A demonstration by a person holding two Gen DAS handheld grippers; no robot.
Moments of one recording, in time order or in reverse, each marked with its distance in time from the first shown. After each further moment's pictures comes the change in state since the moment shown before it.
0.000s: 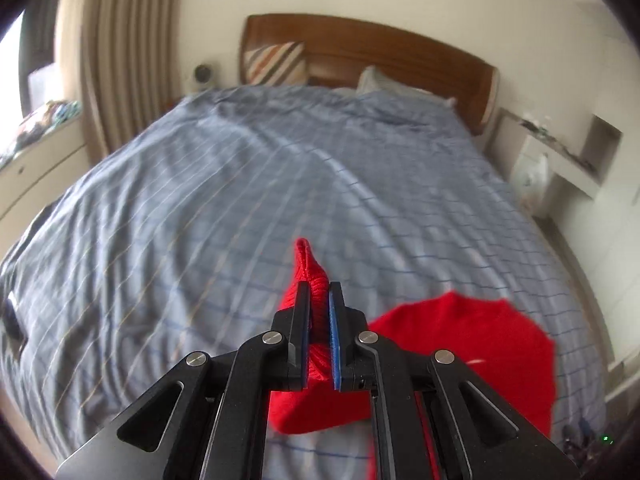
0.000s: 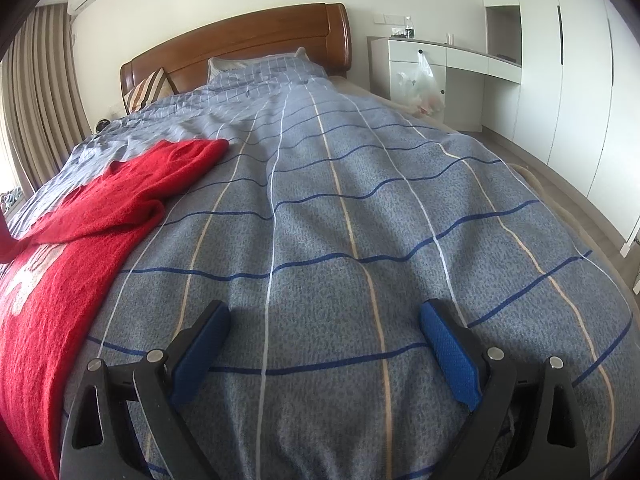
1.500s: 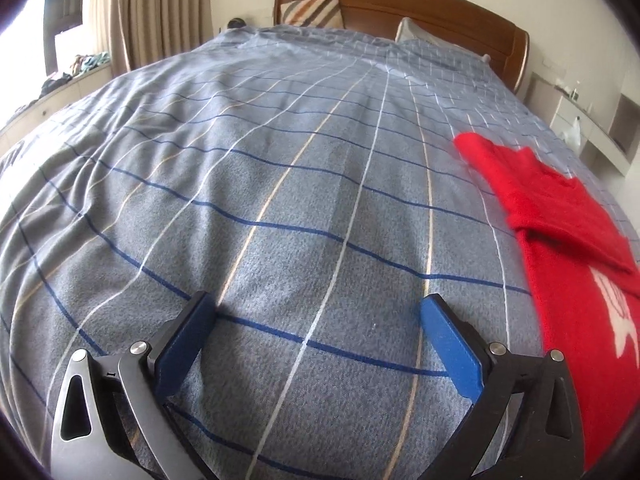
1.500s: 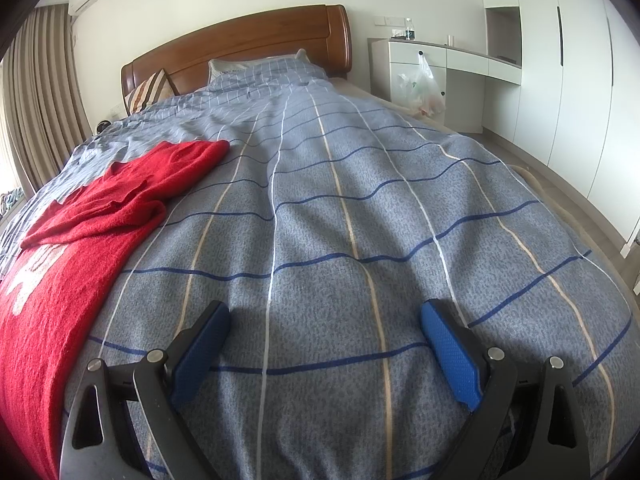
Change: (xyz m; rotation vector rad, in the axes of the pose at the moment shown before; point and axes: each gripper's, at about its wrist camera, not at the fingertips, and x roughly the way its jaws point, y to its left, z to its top) left arm 0.065 0.078 -0.228 -0.086 0.094 0.146; right arm -0.001 -0.001 -0.001 -0.003 -0.004 0.001
